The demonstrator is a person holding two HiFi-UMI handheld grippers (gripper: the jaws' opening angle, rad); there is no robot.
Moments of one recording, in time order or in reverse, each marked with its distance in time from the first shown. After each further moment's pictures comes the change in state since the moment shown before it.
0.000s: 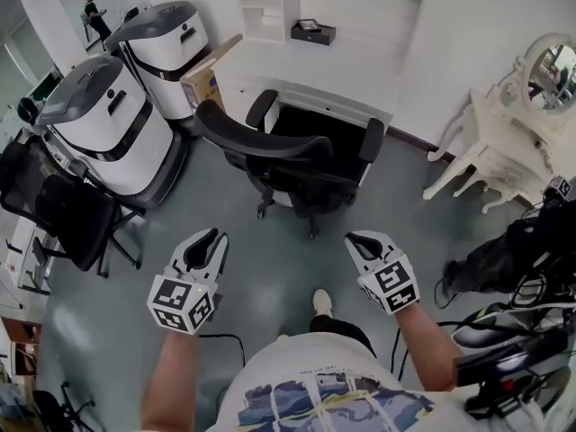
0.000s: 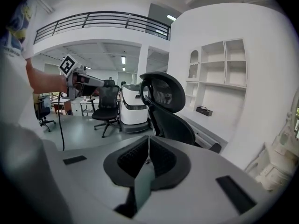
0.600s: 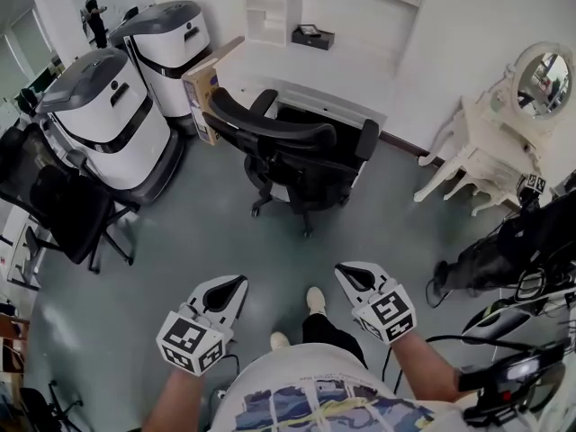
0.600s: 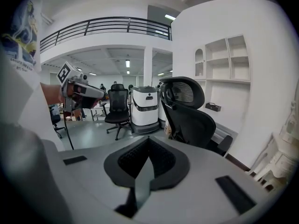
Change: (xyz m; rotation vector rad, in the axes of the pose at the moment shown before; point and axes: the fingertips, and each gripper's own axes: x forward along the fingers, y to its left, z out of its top) left arm -0.092 -0.090 -0.044 -0.074 0.056 -0.208; right arm -0.056 0.108 -0.006 0.052 -0.009 0.090
